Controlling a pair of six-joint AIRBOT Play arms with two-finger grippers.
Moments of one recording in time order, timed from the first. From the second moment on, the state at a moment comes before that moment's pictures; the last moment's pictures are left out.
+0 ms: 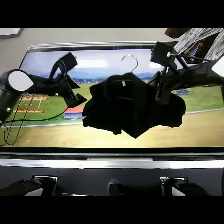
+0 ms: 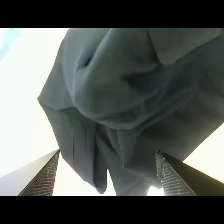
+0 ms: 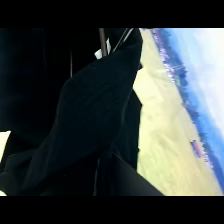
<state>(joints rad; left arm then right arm) -0.31 -1.27 1.40 1.13 -1.11 -0.68 0.10 -1.19 1.53 -0.98 1.38 0.33</state>
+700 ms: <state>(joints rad) -0.31 -1.36 1.38 0.91 -1.12 -0.37 0.10 -1.21 1.53 -0.95 1.52 0.32</state>
